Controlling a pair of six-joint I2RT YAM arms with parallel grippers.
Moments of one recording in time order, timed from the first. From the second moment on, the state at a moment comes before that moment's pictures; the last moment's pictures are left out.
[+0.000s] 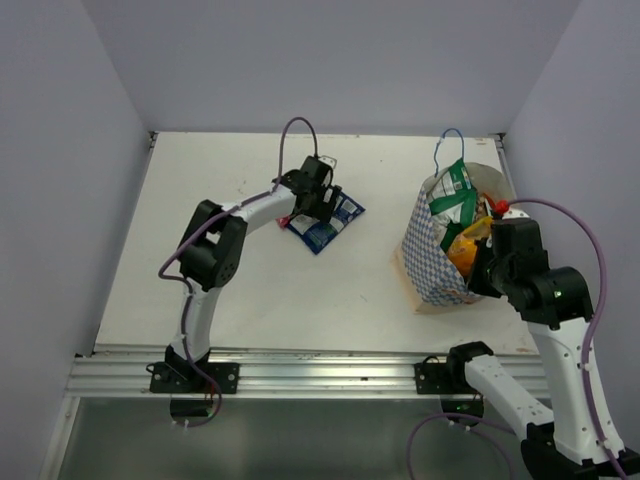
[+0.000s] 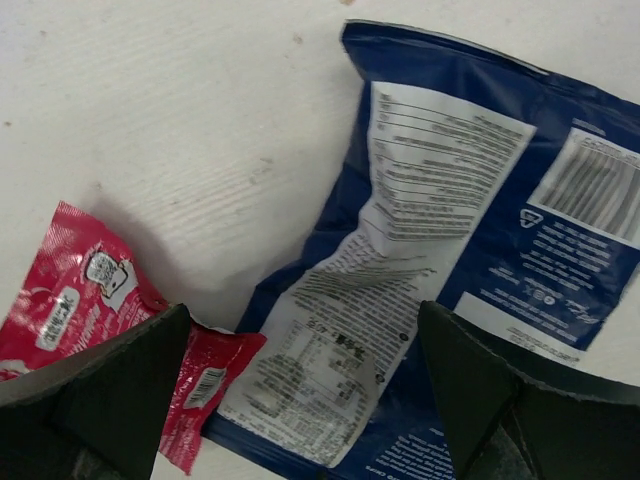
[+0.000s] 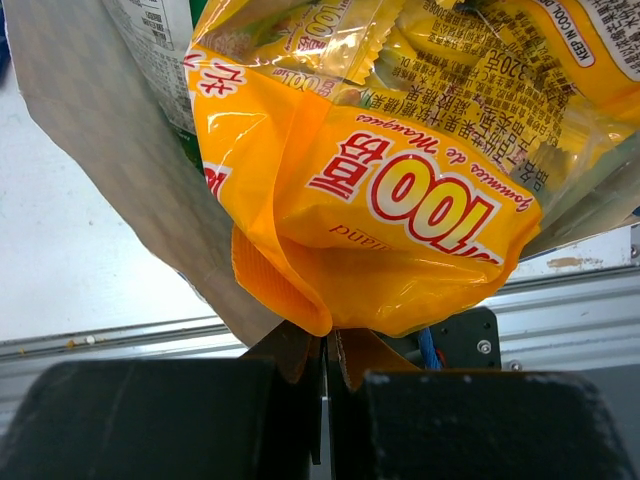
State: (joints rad) left arm -0.56 2.16 1.64 -0.40 -0.21 -0.15; right arm 0.22 0.80 1.24 -1.37 0.19 0.39
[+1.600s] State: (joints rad) left arm -0.61 2.13 1.83 -0.48 -0.04 -0.18; right arm 0.22 0.78 1.24 -1.37 0.17 0.42
